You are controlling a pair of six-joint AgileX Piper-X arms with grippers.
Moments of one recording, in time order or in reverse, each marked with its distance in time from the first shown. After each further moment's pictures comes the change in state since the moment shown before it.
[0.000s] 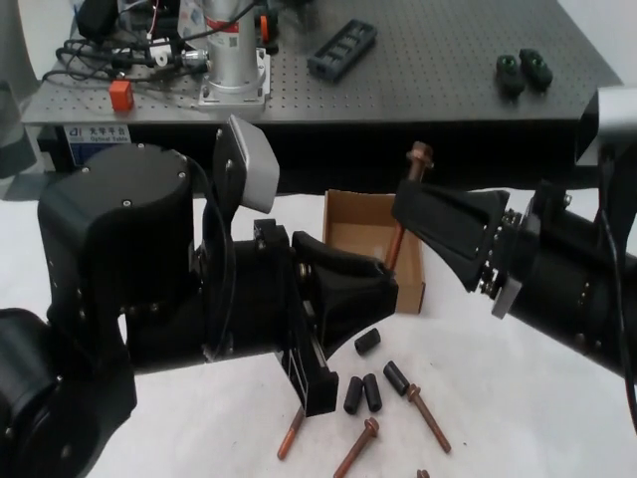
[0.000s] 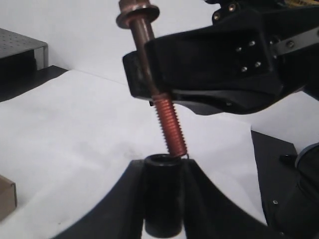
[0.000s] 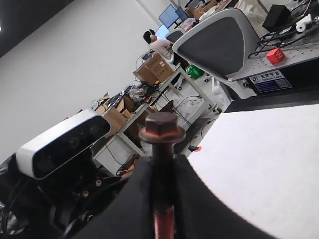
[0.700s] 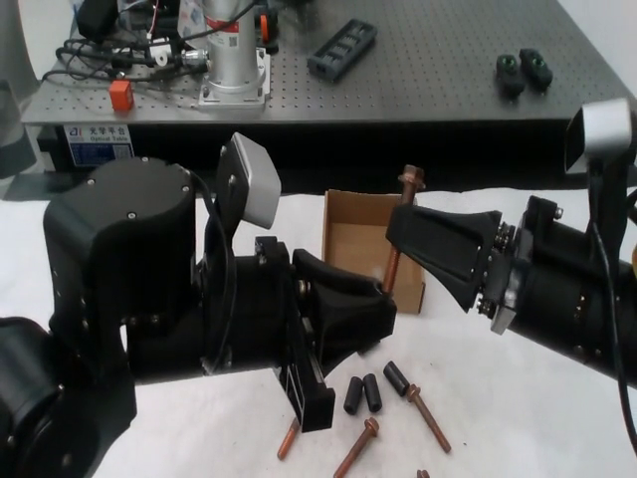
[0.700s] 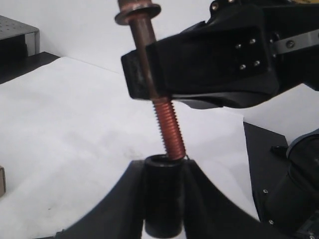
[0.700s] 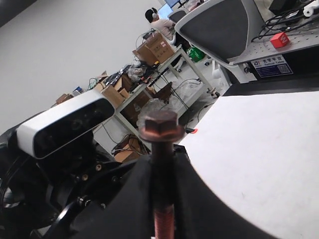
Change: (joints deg) left arm 0.0 0.0 0.9 1.0 1.0 -0.5; right arm 0.0 0.0 0.0 3.9 -3.8 -4.8
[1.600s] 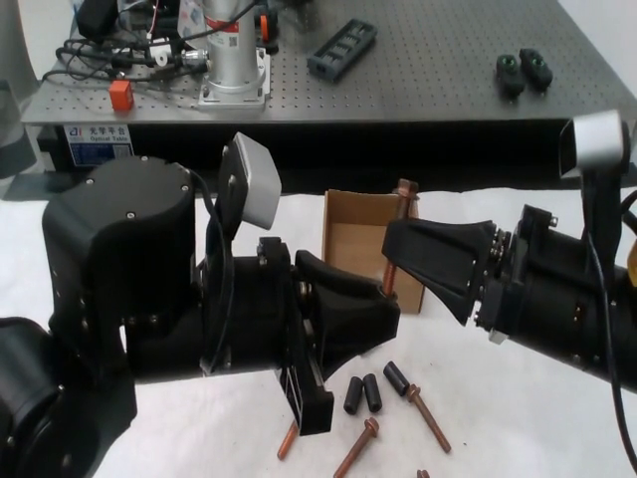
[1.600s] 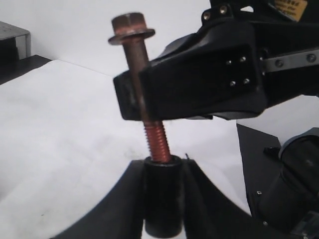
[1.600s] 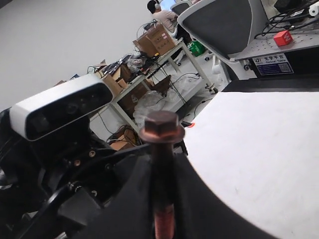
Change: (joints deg) left arm 0.0 0.0 0.0 -0.9 1.0 -0.4; right arm 0.1 0.0 0.0 0.8 -1.1 -4.1
